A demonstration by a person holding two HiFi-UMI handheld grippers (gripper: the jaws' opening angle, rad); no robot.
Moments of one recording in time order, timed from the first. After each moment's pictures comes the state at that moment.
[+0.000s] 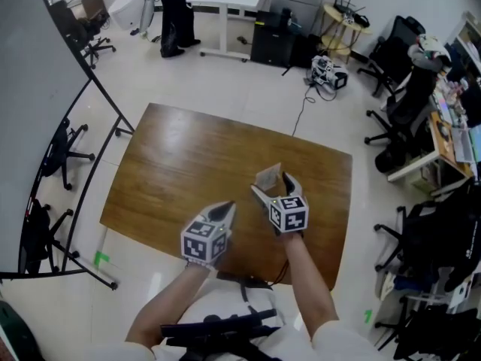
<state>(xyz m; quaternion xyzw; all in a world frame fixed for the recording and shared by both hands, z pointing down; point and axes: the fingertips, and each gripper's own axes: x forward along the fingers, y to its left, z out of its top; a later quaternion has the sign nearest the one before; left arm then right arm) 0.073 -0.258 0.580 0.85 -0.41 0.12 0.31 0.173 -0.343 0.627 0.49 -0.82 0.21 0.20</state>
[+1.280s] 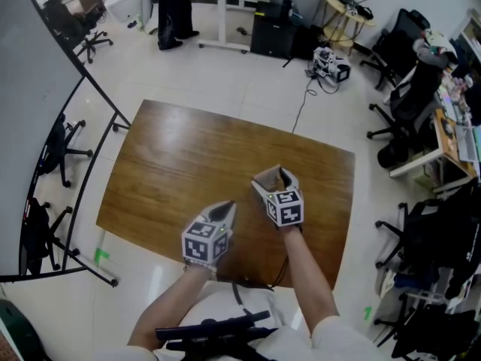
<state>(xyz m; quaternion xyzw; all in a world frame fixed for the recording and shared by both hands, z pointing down) 0.085 -0.277 0.601 0.84 -0.42 0.13 0.33 0.181 -0.376 0.668 0.48 -0.82 0.20 0.23</state>
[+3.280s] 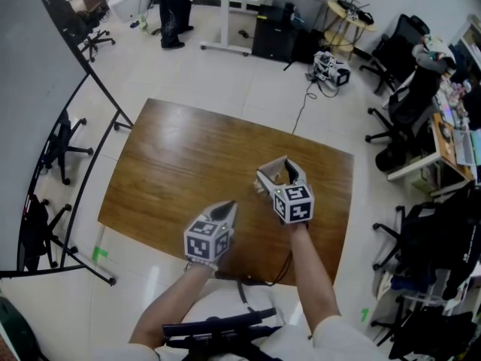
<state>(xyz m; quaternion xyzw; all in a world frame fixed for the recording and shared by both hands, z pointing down) 0.078 -0.267 0.597 0.83 -0.42 0.12 0.34 0.178 -0.383 0.601 0.49 -0.84 0.16 0.20</state>
